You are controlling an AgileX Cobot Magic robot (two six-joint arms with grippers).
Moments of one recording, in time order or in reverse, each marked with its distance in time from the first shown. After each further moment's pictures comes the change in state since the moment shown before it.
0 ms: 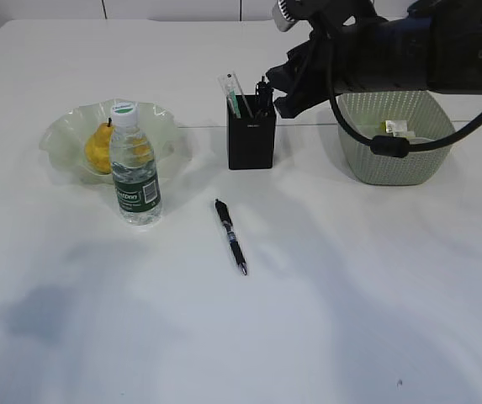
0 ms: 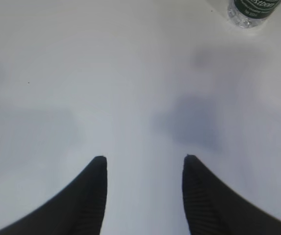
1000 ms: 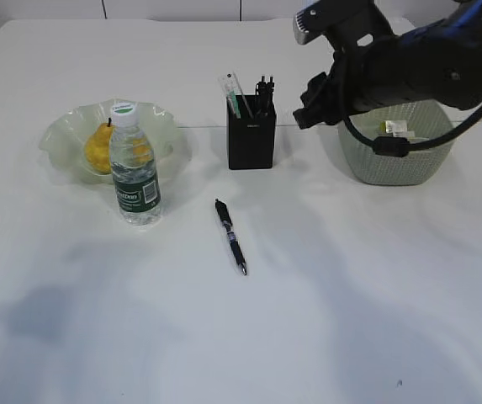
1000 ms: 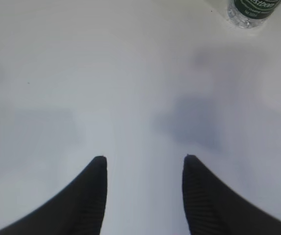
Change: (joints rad) left arm 0.000 0.000 0.000 0.000 0.002 0.000; right arm 0.000 0.010 0.000 0.885 0.267 -0.745
